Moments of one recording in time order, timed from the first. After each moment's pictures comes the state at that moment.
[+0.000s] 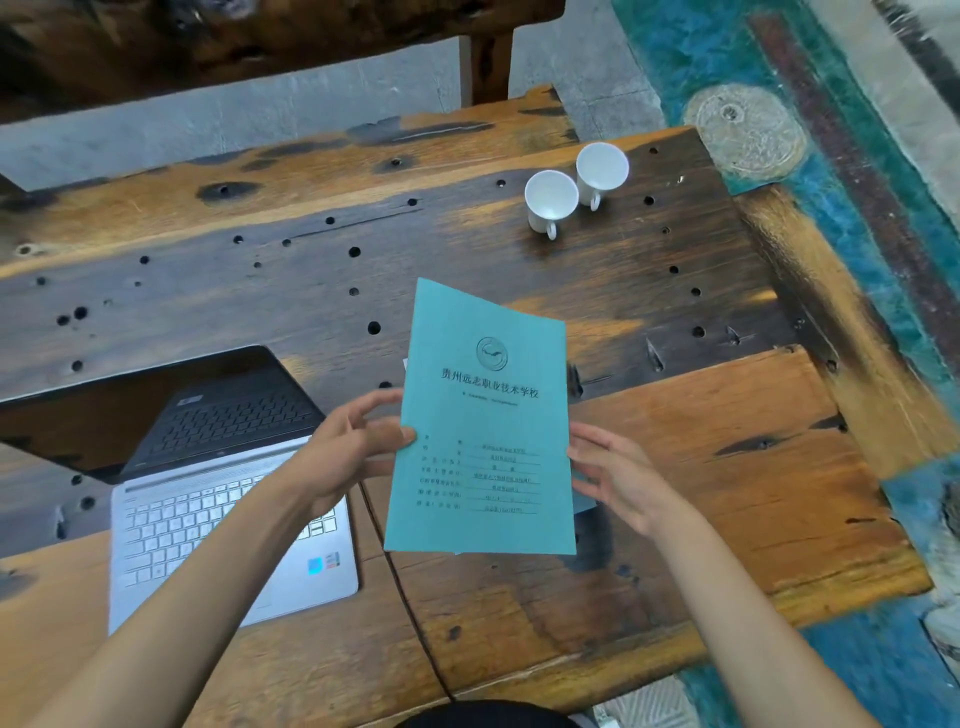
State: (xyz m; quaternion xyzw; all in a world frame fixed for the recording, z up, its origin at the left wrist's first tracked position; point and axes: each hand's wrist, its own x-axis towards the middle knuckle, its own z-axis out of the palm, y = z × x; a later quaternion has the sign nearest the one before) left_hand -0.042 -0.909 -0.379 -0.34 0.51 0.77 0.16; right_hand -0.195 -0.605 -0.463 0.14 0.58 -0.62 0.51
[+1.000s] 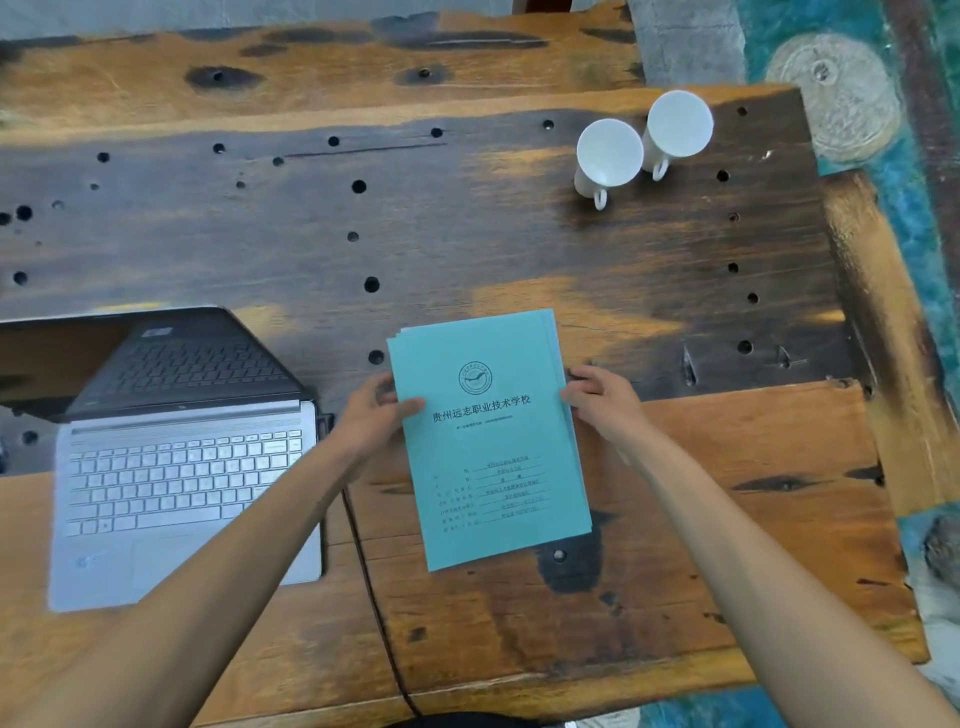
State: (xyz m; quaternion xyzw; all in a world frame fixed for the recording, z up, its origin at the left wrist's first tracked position) left_hand -0.077 -0.904 -0.513 -0.52 0.51 0.67 0.10; right_hand -0.286 -0.667 -0.528 0.02 0.80 -0.39 0.45
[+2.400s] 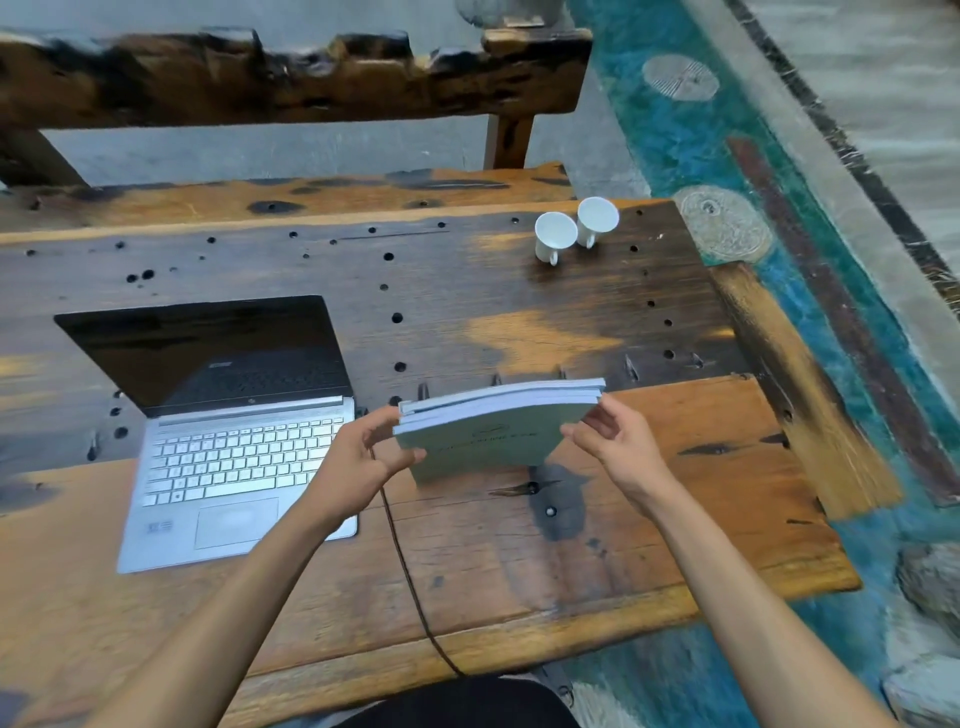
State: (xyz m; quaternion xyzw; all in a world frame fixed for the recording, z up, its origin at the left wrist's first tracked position) left_hand 0.062 -0.840 -0.359 -0.26 0.71 0.65 -0.05; right_hand -0.149 -0.585 -0.378 -0.15 0.74 -0.58 0.31
